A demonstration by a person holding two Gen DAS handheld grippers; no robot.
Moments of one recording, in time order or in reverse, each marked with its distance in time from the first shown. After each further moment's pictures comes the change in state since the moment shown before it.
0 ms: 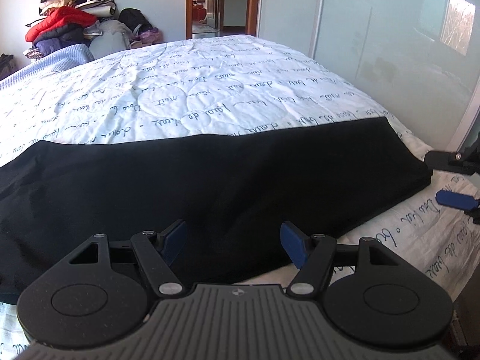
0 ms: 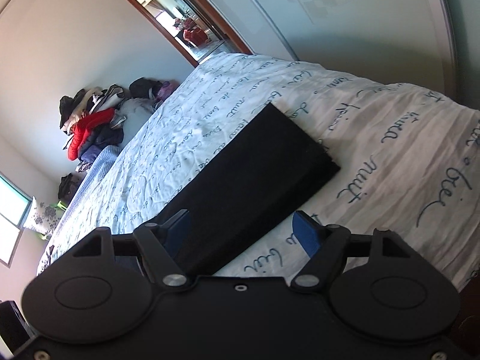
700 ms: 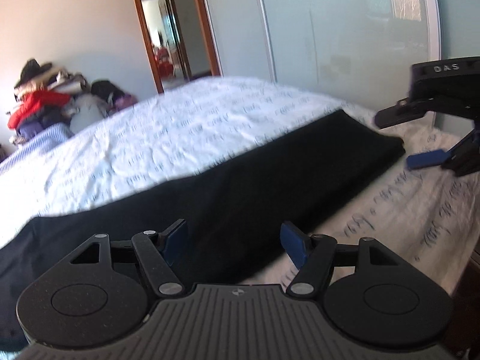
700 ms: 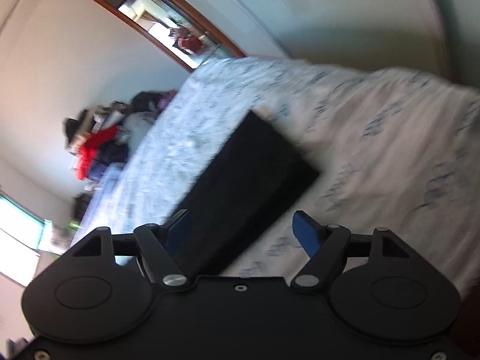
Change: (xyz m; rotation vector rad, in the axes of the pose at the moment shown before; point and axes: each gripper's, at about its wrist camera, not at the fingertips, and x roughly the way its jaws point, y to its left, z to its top) left arm -0.013 -0.047 -0.021 0.272 -0.207 0.029; right arm 0.001 -0.025 0.005 0.130 0.008 0.101
